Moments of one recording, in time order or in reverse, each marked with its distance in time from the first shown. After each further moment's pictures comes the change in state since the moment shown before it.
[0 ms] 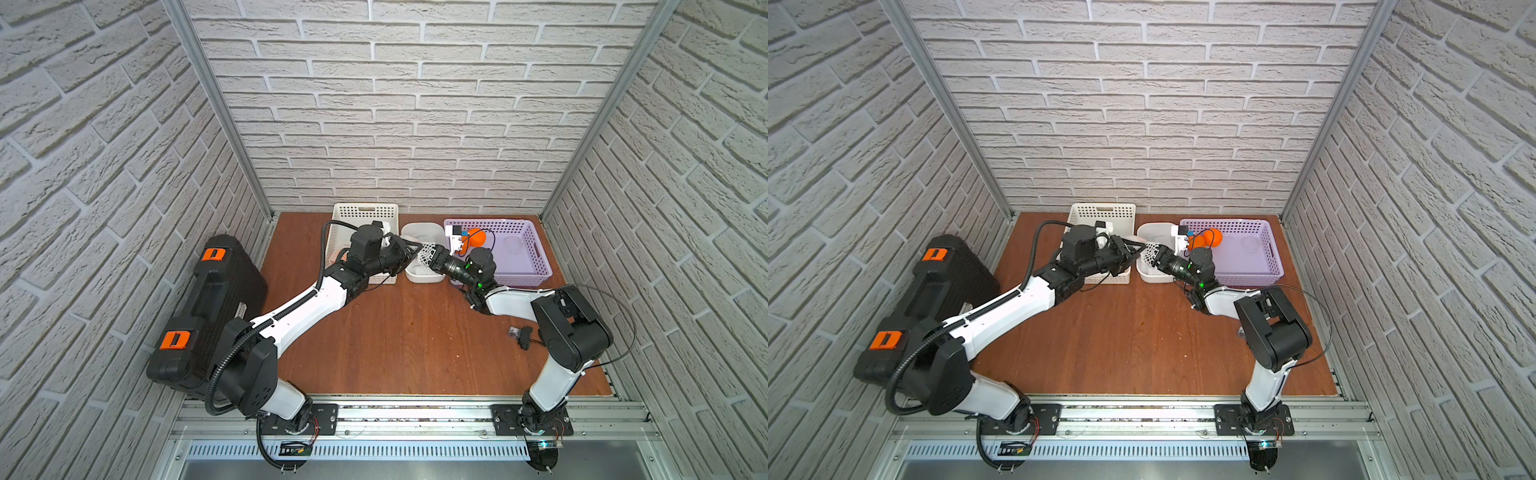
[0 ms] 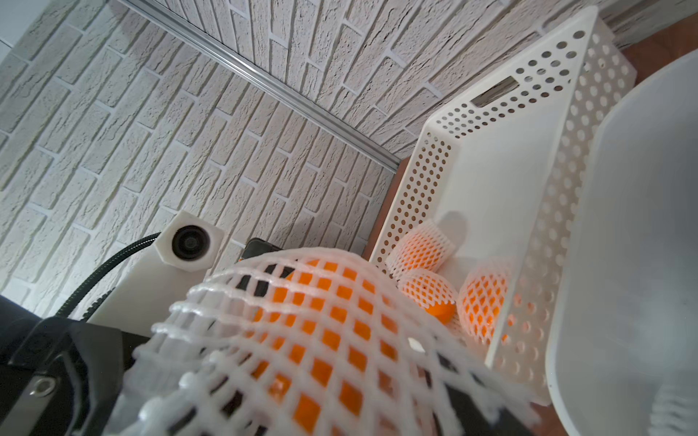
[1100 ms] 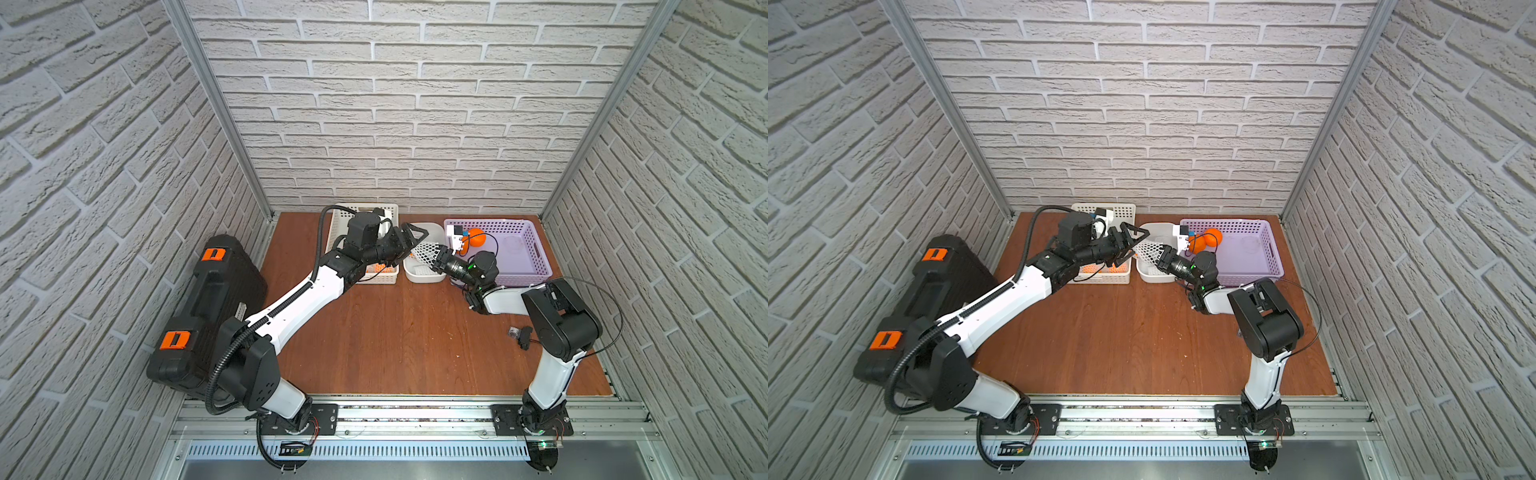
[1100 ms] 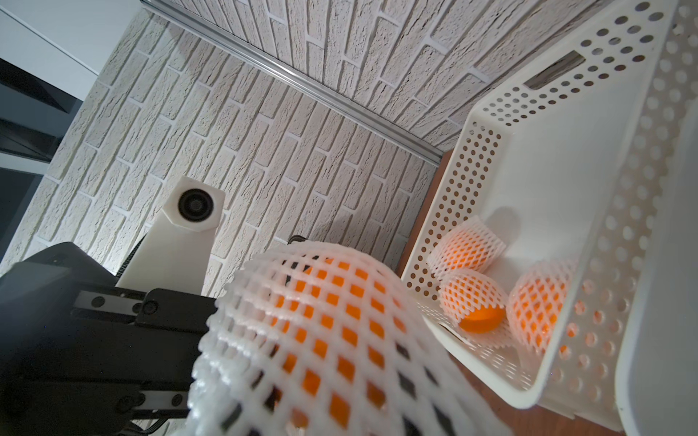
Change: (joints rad) left arm 0.053 0.015 0.146 -0.195 0.049 0.207; right arm -0.035 0.068 -0.006 0.189 -0.082 0.153
